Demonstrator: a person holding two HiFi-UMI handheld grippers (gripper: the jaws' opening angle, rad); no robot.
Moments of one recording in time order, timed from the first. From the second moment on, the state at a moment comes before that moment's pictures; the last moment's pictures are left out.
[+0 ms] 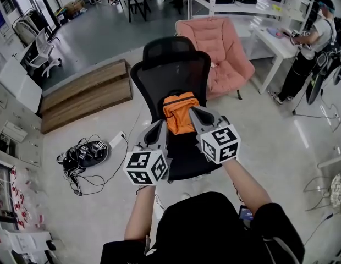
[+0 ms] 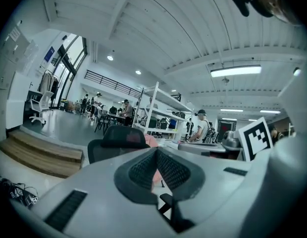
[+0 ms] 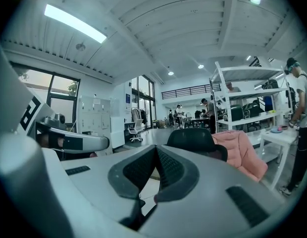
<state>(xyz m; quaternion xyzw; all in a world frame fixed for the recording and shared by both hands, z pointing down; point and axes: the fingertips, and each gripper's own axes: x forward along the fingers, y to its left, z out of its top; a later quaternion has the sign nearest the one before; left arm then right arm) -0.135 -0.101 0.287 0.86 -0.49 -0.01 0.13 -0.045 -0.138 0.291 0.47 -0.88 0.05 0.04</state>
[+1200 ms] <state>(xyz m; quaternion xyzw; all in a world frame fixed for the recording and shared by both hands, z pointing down) -0.032 0.001 0.224 0.86 -0.51 -0.05 0.08 0.051 -0.031 0.222 0.45 -0.89 -0.01 0.03</state>
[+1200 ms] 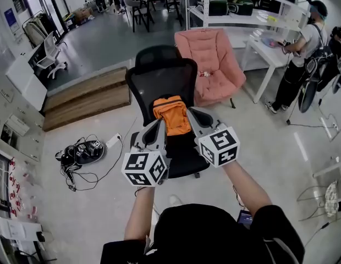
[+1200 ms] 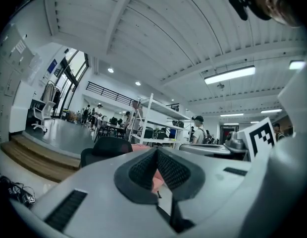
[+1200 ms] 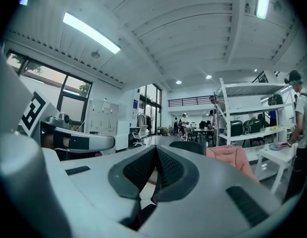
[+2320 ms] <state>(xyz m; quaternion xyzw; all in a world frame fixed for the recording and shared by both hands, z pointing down) 0.037 0.113 0.237 0.84 -0.53 -0.04 0.08 0.118 0.080 0.238 0.43 -0.90 -0.02 0.03</state>
